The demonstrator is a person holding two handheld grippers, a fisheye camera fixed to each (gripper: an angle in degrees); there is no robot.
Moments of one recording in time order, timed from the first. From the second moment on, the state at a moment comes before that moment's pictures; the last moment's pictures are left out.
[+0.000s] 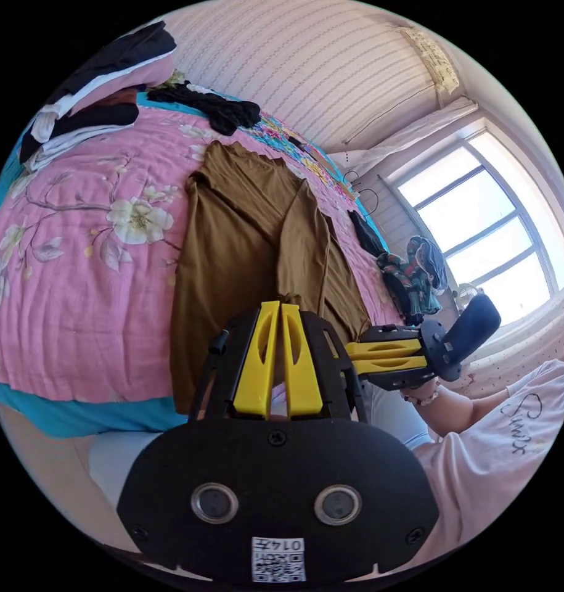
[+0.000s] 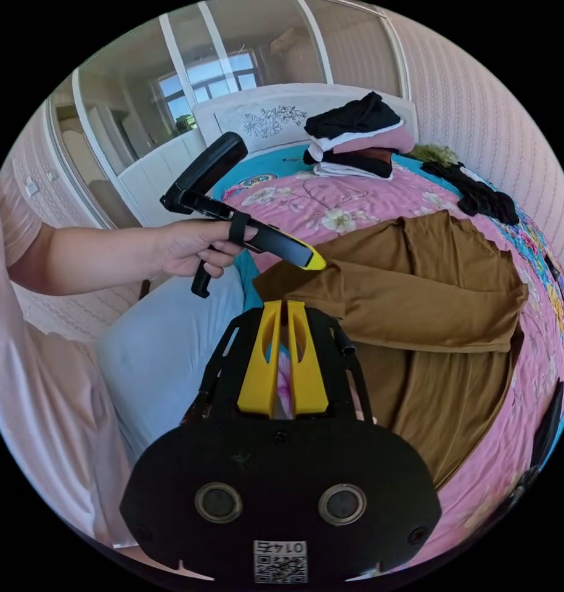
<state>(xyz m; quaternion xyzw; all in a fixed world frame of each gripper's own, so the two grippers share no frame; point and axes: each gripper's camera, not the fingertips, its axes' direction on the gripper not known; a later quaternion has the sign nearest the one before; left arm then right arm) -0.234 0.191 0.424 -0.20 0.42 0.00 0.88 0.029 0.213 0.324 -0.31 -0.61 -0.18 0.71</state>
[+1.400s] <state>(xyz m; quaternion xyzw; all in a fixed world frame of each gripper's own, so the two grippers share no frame) -0.256 0.112 0.403 -0.26 0.31 0.10 0.91 -0.025 0.068 0.400 -0.43 -0.60 -0.15 0.66</state>
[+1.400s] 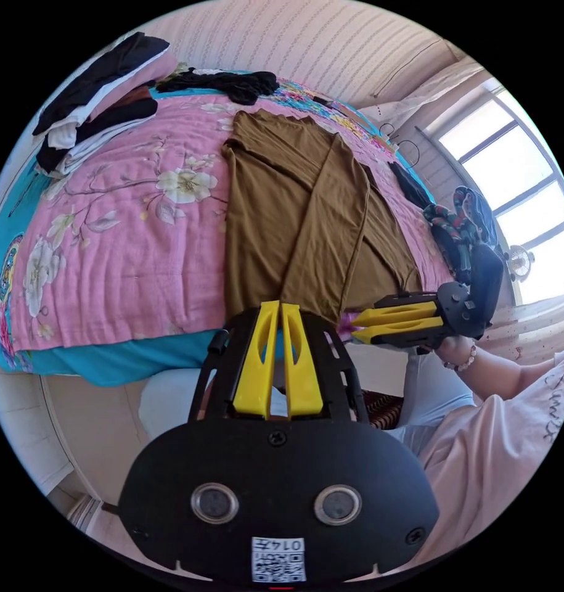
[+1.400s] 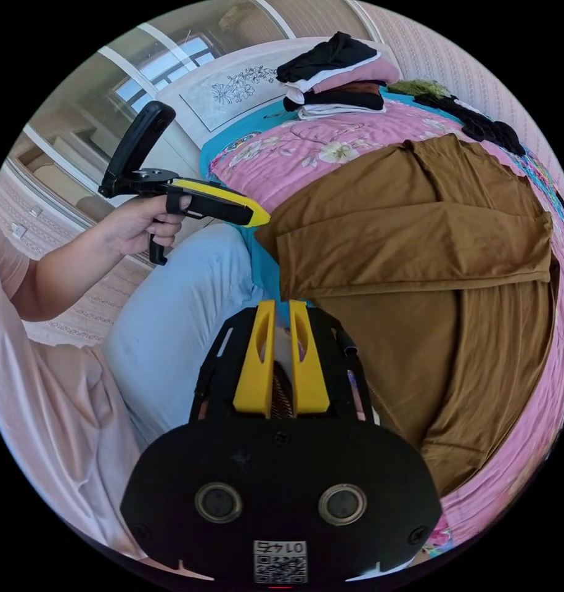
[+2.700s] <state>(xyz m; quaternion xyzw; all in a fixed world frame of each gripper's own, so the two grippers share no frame) 0.120 -0.251 0.623 -0.20 0.43 0.24 0.84 0.262 -0.111 0.716 -0.41 -0.46 0.14 0.77</state>
